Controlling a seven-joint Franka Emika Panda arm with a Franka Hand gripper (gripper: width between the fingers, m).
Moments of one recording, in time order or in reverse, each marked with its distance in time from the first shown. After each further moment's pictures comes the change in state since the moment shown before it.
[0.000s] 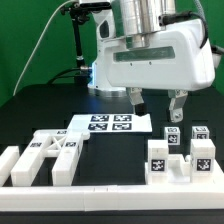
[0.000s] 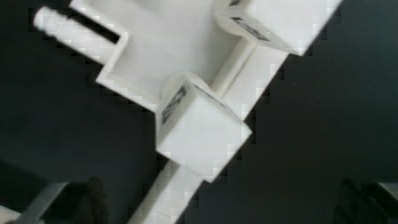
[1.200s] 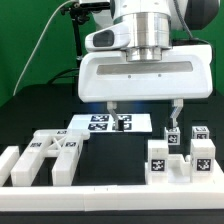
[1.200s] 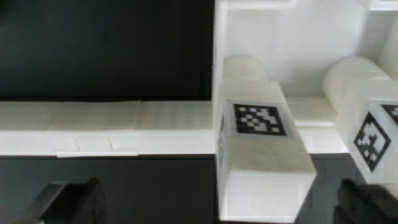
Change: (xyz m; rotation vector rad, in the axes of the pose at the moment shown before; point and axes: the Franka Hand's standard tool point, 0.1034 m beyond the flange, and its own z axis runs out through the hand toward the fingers) arm 0.006 0.034 0.020 -0.023 0.163 -1.021
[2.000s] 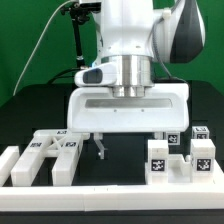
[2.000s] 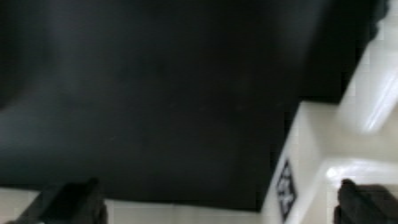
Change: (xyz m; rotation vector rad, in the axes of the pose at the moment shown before) arm -0.044 0.013 0.052 -0.019 -0.021 -0.062
